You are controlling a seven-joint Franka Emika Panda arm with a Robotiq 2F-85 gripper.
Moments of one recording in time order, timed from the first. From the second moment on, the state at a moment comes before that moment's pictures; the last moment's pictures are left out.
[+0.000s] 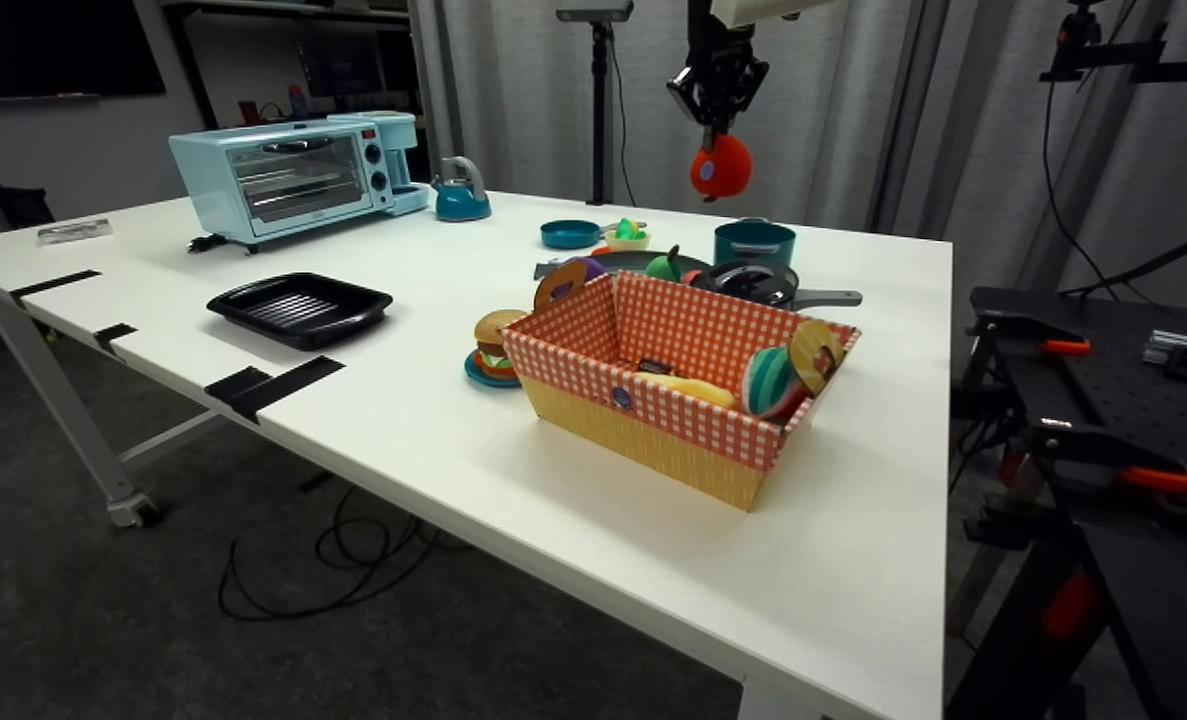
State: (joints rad) arm -0.06 0.19 -0.23 -2.17 -0.27 2.44 0.64
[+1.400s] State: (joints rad) arm 0.10 0.57 -0.31 -1.88 -0.56 2.57 0.67
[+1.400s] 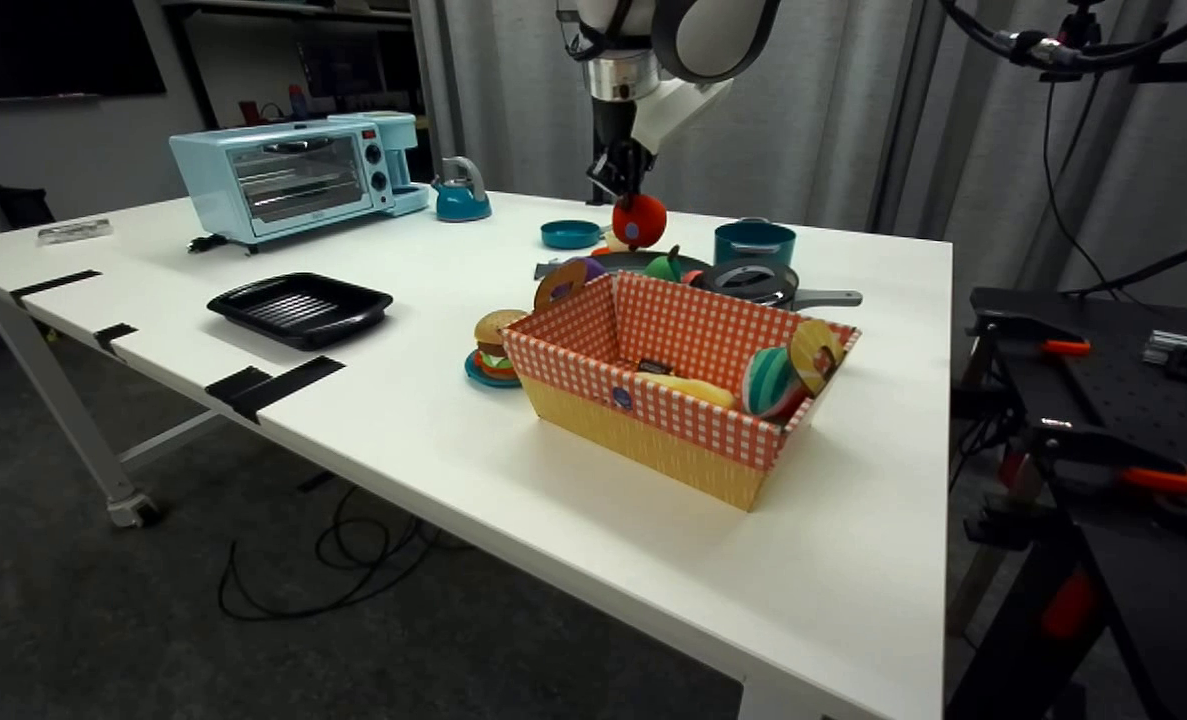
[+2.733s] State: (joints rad) arm 0.13 0.49 -0.33 -1.99 -0.45 2.51 0.68
